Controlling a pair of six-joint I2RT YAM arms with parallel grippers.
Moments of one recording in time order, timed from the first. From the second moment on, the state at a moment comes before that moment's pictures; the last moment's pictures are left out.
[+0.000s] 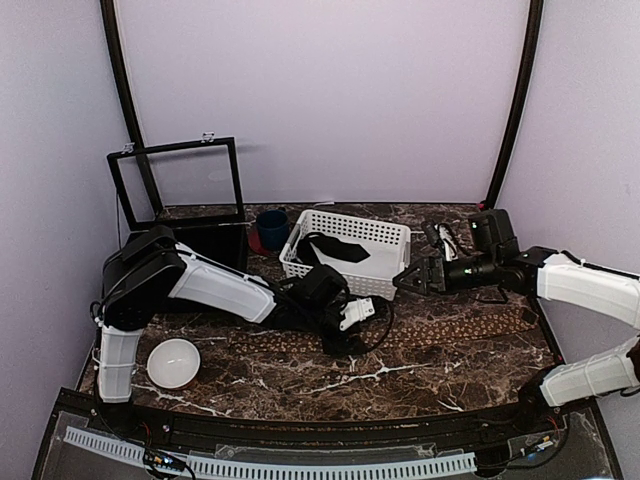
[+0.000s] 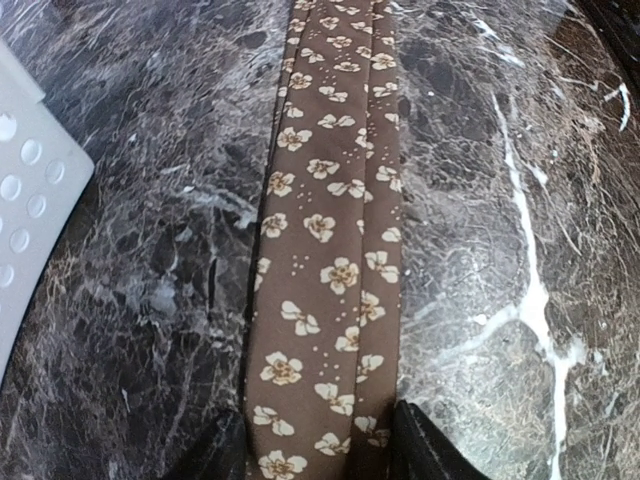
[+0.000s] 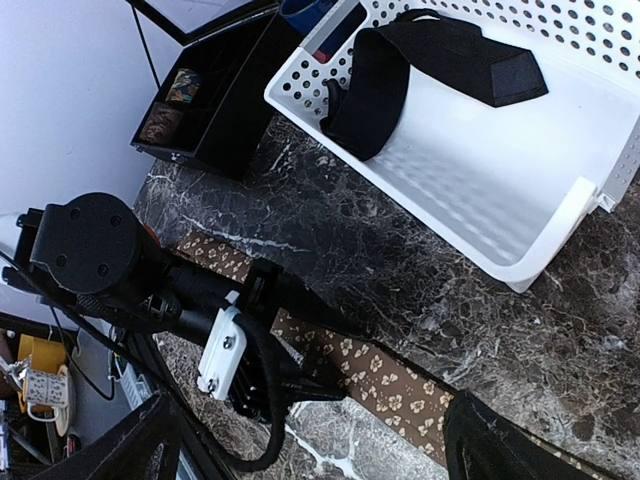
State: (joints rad) left arm -1.02 2.12 1.28 0.02 0.25 0.30; right arm 0.49 1.19 0.73 -0.22 -0.57 0.39
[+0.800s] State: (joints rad) left arm -1.04 2.08 1.24 0.01 0.21 0.29; right arm 0.44 1.19 0.67 -0.21 -0.62 0.39
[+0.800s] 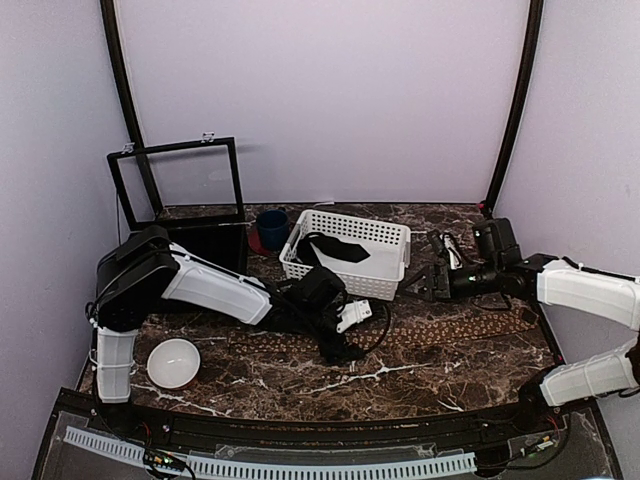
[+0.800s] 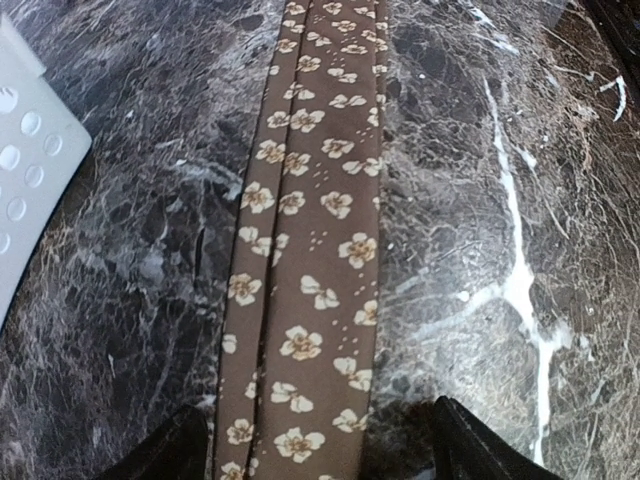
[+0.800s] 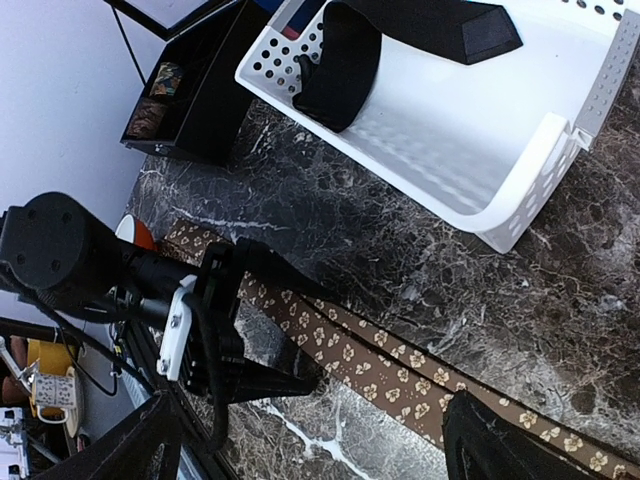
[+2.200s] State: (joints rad) left arm -1.04 2.26 1.49 -0.01 0.34 0.18; right arm 0.13 1.08 0.58 -0.28 -0.78 0.49
